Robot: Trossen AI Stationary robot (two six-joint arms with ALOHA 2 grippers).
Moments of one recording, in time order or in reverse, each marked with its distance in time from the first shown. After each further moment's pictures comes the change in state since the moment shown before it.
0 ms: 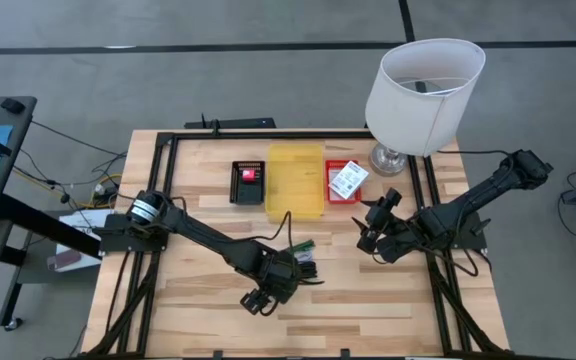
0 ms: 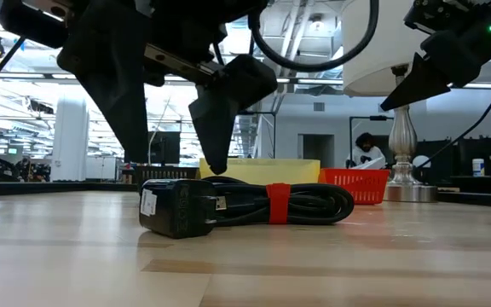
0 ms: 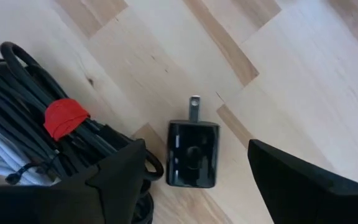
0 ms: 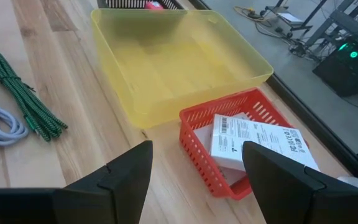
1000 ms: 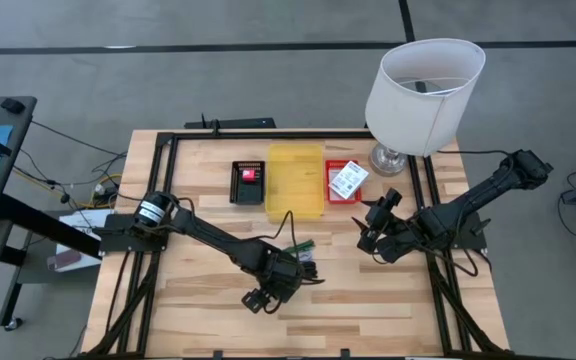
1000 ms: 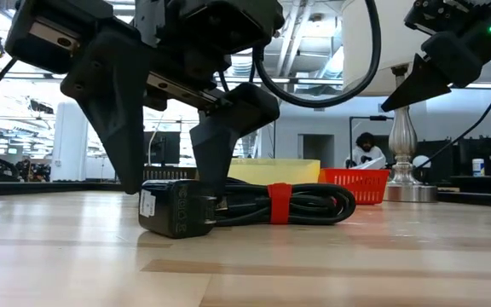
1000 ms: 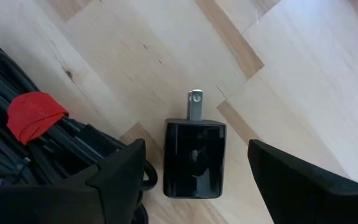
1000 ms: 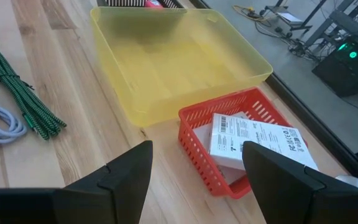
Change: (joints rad) left arm 0.025 0.050 0.000 0.007 0.066 0.019; right arm 0.000 0.000 0.000 -0.007 -0.001 0.000
